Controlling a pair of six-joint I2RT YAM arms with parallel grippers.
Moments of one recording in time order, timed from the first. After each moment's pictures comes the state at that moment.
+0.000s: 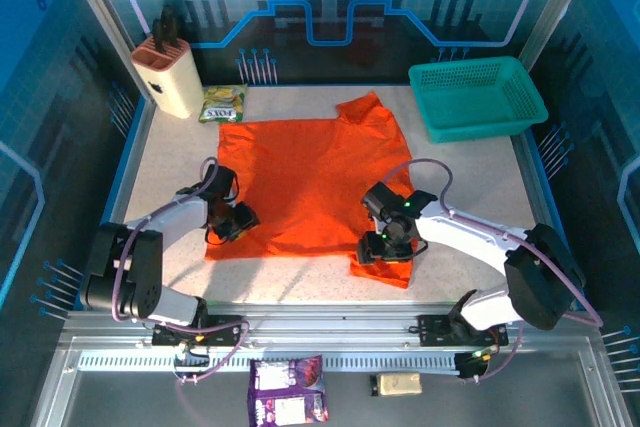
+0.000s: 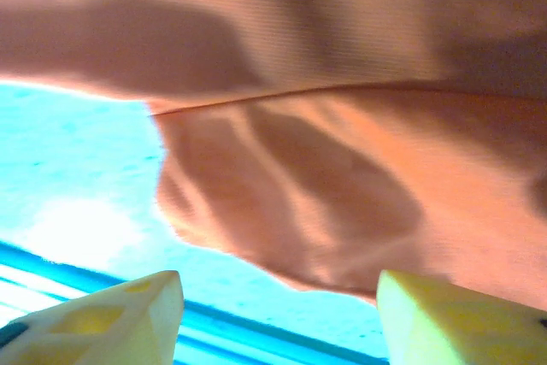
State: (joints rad) left arm -0.13 1.43 0.69 -0.54 0.27 -0.72; right arm 0.75 1.41 0.88 -0.89 -0.21 0.64
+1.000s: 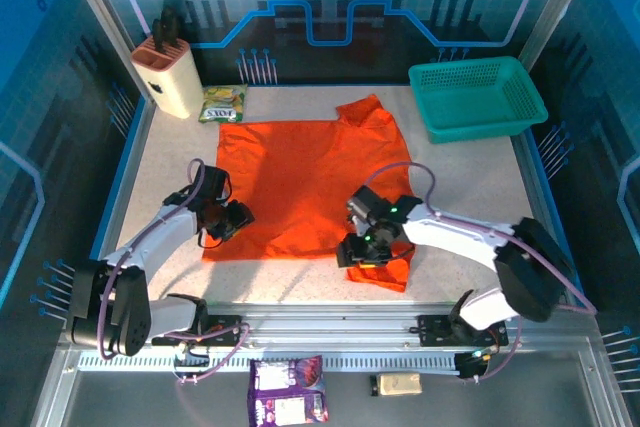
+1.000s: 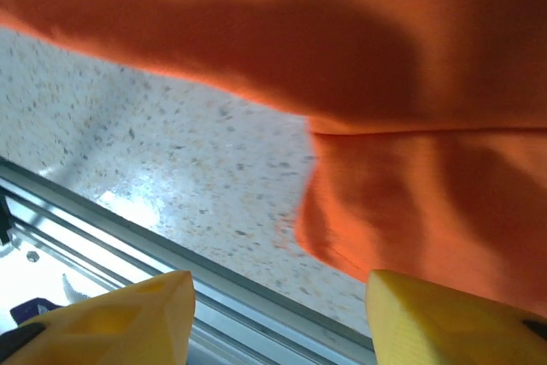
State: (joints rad) left arm -0.13 1.25 0.68 -0.63 0.24 -0.77; right arm 0.78 1.41 0.85 -0.75 -0.34 0.72
